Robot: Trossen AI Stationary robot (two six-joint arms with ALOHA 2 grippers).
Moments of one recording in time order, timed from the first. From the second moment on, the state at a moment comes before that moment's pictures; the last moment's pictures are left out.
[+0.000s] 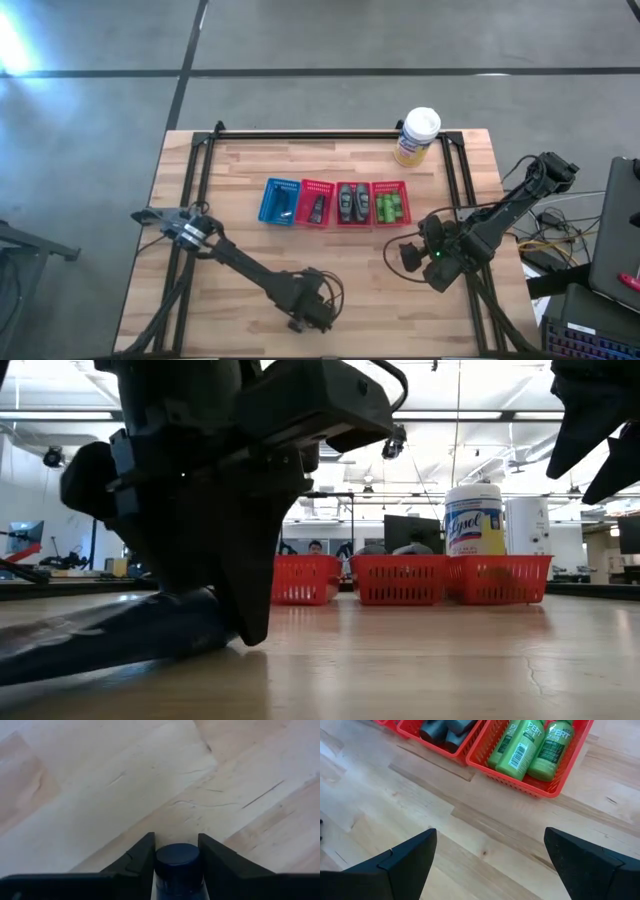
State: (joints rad) left arm -0.52 2.19 1.70 -0.89 -0.21 -1.49; right arm 0.71 1.25 0.84 -1.04 0.62 1.79
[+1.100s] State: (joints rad) left arm 0.17 1.82 1.39 -0.63 -0.36 -0.79; right arm 0.71 1.24 0.84 -1.04 0.63 1.90
